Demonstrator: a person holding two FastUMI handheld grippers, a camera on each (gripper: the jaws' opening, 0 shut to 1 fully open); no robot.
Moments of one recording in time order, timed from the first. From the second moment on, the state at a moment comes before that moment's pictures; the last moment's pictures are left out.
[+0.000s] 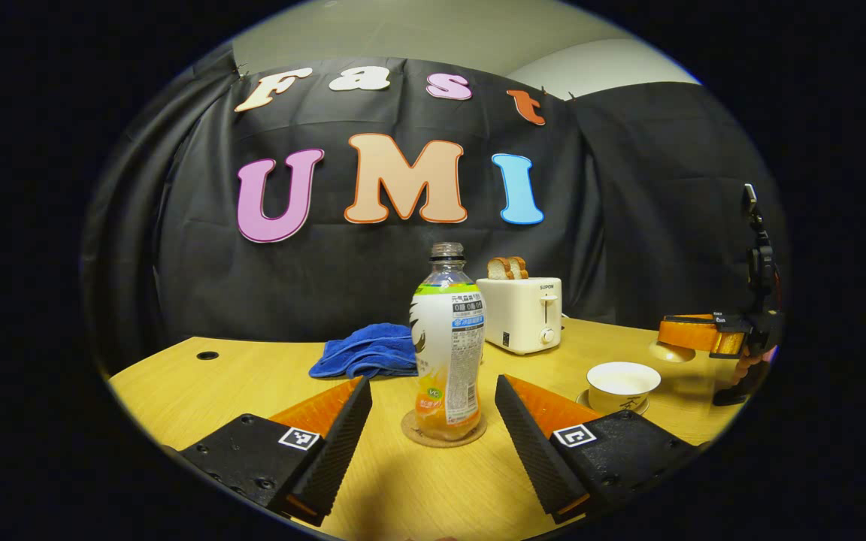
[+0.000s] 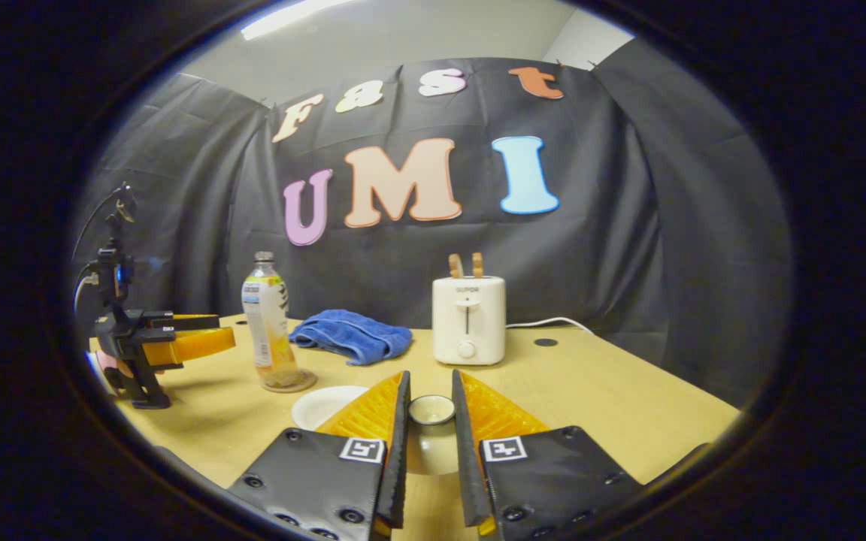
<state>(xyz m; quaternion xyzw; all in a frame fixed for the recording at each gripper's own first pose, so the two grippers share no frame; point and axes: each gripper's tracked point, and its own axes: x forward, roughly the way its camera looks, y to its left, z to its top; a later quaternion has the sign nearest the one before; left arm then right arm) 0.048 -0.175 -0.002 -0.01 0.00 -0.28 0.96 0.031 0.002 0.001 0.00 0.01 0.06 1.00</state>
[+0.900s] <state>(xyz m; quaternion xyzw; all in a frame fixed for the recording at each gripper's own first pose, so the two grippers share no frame) 0.031 -0.124 -0.004 -0.01 0.00 -0.19 0.98 0.064 0.074 -0.025 -0.02 0.09 0.14 0.99</state>
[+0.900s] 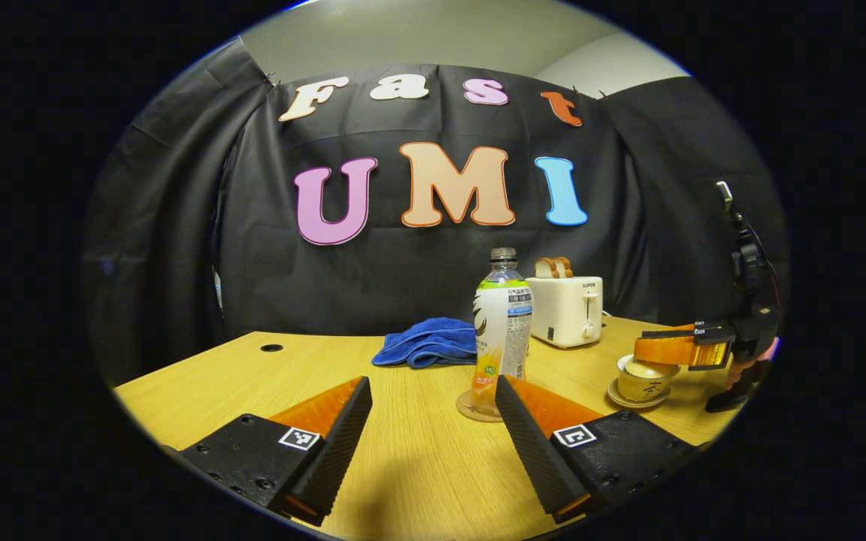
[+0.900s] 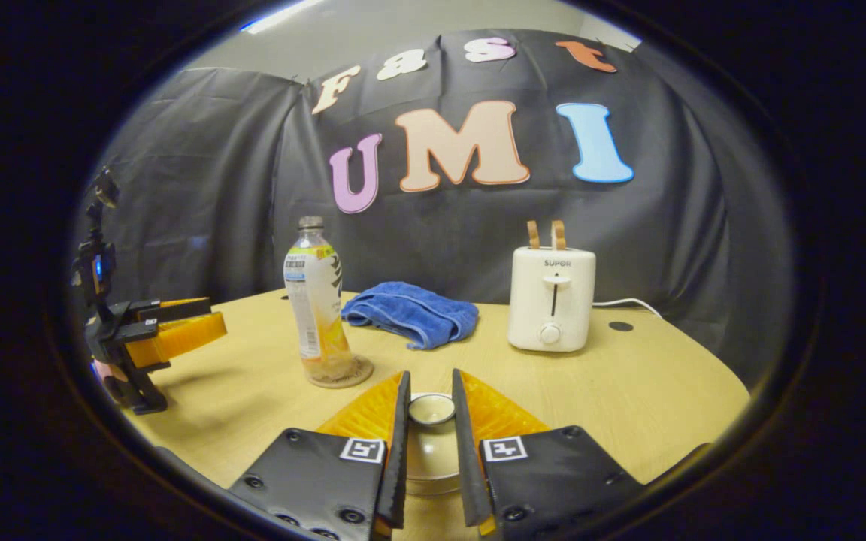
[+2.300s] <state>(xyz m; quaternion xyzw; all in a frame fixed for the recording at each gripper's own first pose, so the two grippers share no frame) 0.034 -0.108 -0.004 -0.01 0.00 -0.16 0.99 0.016 -0.035 0.004 0.00 0.00 0.00 1.00</state>
